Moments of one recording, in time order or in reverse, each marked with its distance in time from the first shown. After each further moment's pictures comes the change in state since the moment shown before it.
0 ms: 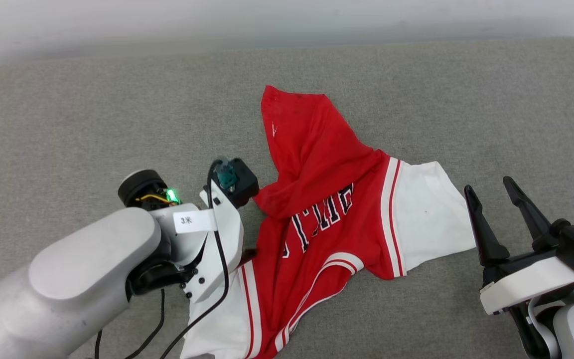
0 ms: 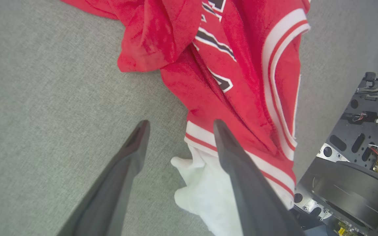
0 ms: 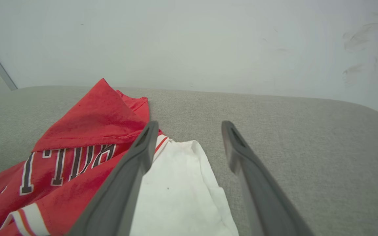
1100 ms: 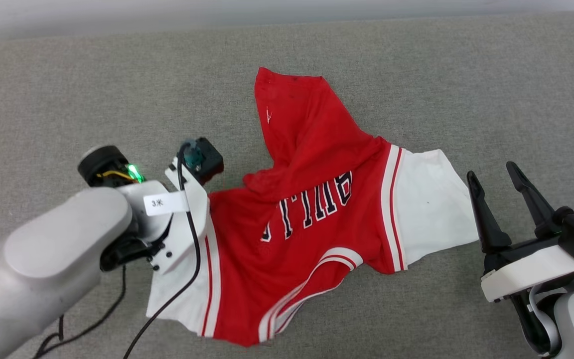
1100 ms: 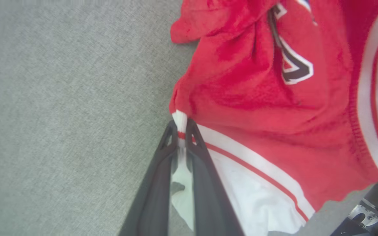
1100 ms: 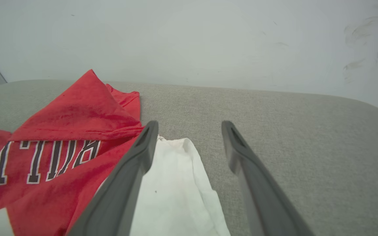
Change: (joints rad) left arm -0.082 0.042 -0.077 0.135 0.059 -0.014 -0.087; right arm -0.046 -0.002 -0.002 0.018 -0.016 0.000 -0.019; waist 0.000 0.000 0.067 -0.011
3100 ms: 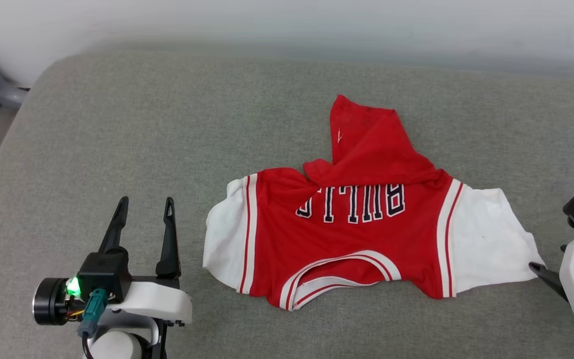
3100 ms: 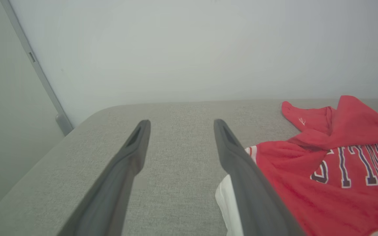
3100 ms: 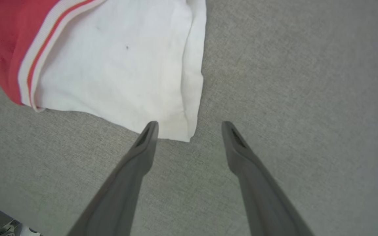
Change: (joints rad) left arm 0.862 -0.322 0.842 -0.206 0.517 0.517 -0.844; right arm -0.132 -0.562 0.351 0.042 0.398 0.000 0.853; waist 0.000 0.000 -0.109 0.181
